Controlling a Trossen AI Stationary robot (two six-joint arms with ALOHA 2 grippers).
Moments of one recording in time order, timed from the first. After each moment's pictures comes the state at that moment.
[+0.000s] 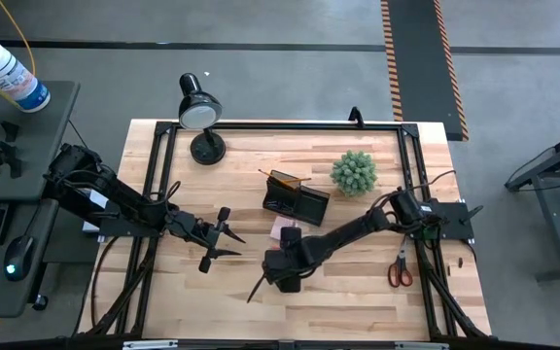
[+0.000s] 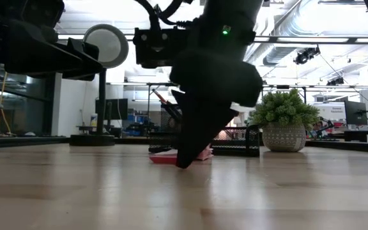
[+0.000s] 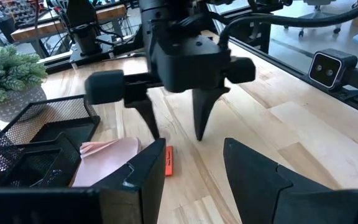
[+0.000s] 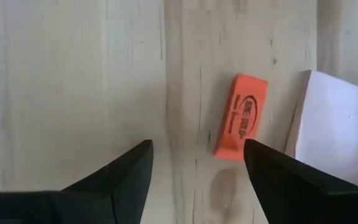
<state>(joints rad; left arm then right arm) -0.29 1.29 0.20 0.81 -0.14 0.15 0.35 2.24 1.70 -0.75 0.27 0.33</state>
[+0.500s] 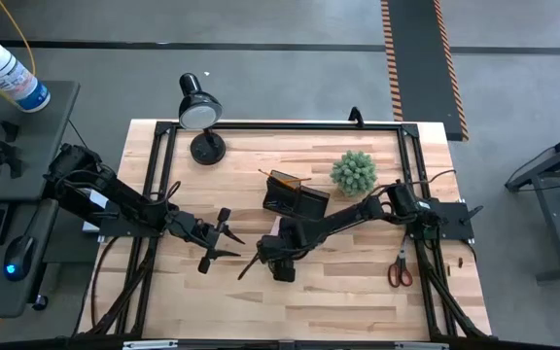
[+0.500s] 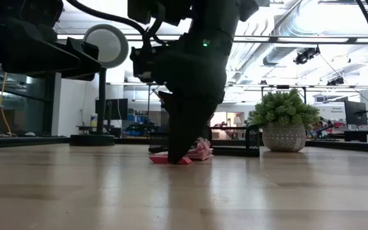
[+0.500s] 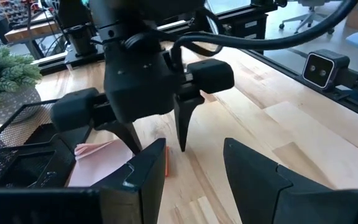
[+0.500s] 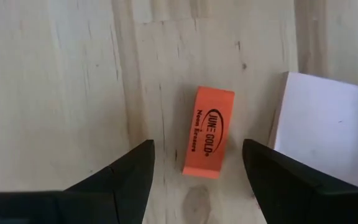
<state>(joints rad) -0.29 1.29 0.20 0.81 -0.12 0.15 0.26 2.24 1.70 -0.74 0.10 0.36</state>
